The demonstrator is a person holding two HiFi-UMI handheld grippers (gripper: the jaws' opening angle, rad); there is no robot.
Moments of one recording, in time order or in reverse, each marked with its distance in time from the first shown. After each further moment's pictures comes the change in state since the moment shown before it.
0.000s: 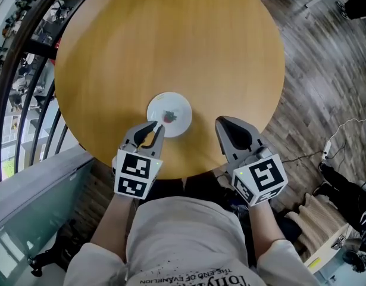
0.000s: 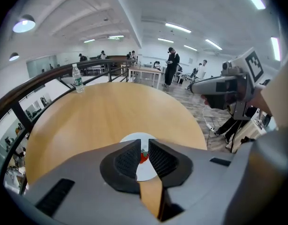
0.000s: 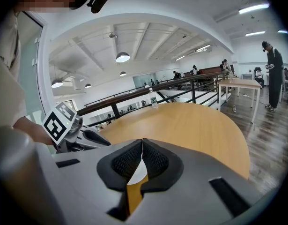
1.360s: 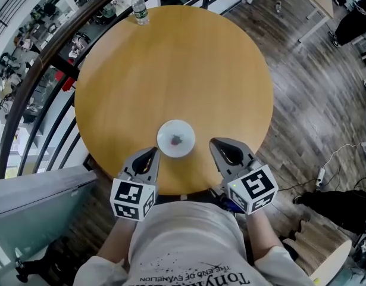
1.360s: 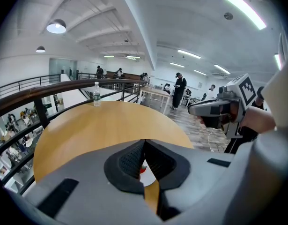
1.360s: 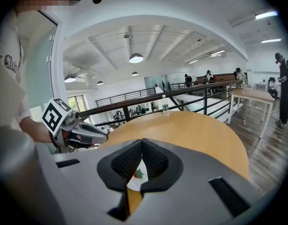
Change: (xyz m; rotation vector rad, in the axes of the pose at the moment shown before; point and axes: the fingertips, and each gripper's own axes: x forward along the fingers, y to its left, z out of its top) left arm -0.096 -0.003 0.033 -0.165 -0.263 0.069; right arm -0.030 0.046 0.050 -0.123 -0.007 0.085
